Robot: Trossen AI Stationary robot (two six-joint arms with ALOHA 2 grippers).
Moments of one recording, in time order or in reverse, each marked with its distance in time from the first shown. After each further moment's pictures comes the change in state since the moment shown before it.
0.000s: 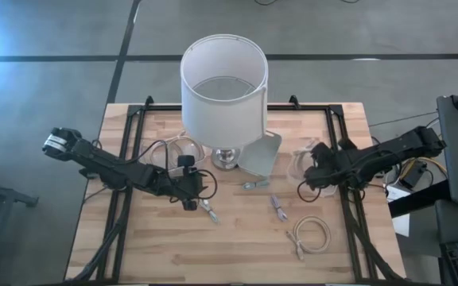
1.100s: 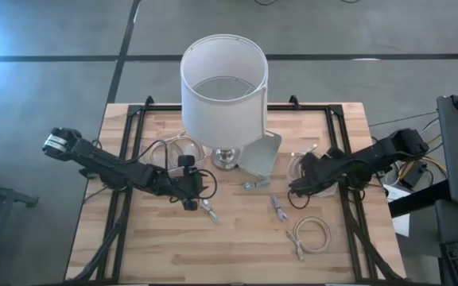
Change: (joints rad) left arm 0.000 0.000 0.000 0.010 0.000 -0.002; right arm -0.001 0.260 -0.045 0.108 -0.113 -0.029
